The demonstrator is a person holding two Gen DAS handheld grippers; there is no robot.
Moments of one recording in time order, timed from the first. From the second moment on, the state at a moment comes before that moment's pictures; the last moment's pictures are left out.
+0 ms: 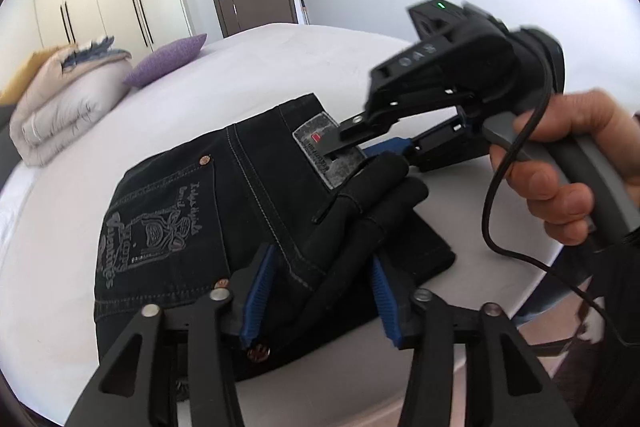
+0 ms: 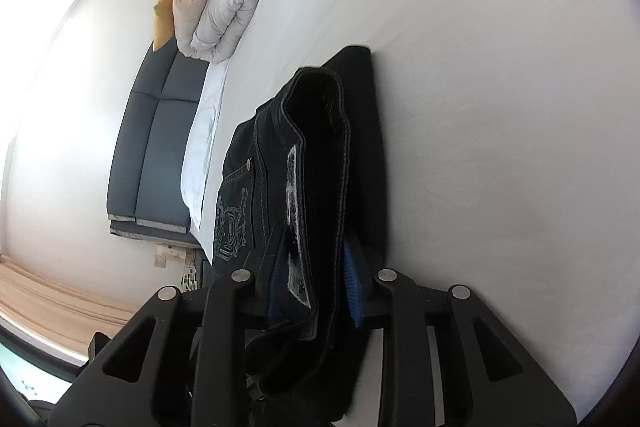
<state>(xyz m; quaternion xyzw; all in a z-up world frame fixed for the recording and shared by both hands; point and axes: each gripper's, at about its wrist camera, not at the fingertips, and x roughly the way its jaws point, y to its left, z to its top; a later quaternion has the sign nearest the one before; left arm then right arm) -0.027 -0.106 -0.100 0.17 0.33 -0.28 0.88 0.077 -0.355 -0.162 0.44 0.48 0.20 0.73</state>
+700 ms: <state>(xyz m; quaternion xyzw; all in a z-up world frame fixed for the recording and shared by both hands) 0.057 -0.026 -0.106 -0.01 0.47 -0.23 0.85 0.039 -0.313 -0.145 0.39 0.48 0.26 0.75</state>
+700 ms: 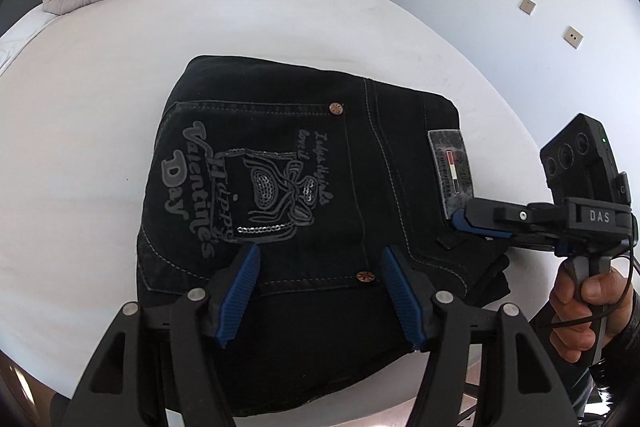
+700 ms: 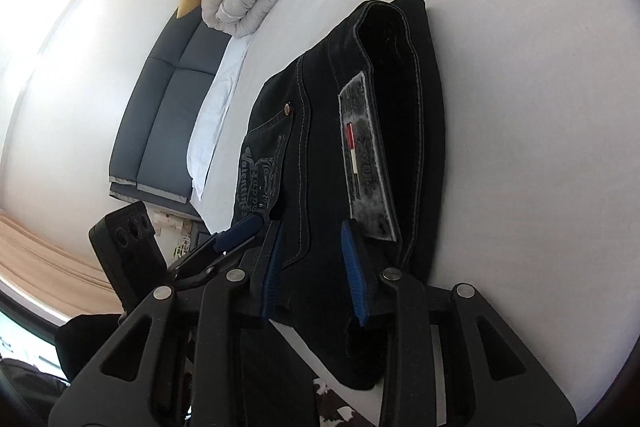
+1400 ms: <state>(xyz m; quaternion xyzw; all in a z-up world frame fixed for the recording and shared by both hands) 0.106 0.051 -0.075 -0.06 0.44 -0.18 0.87 0.024 -0.361 -0.123 0.36 0.48 0.18 0.78</state>
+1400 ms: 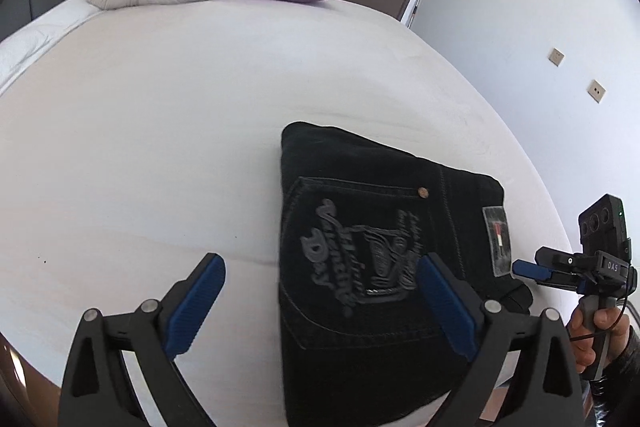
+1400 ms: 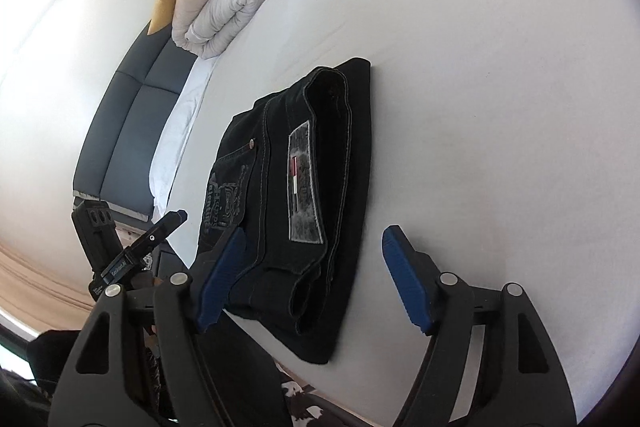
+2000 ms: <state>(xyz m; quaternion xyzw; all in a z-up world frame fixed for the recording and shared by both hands) 0.168 0.029 -0.125 -0.09 0.54 -0.24 0.80 0.094 -0.328 -0.148 0.35 0.52 0.16 0.76</state>
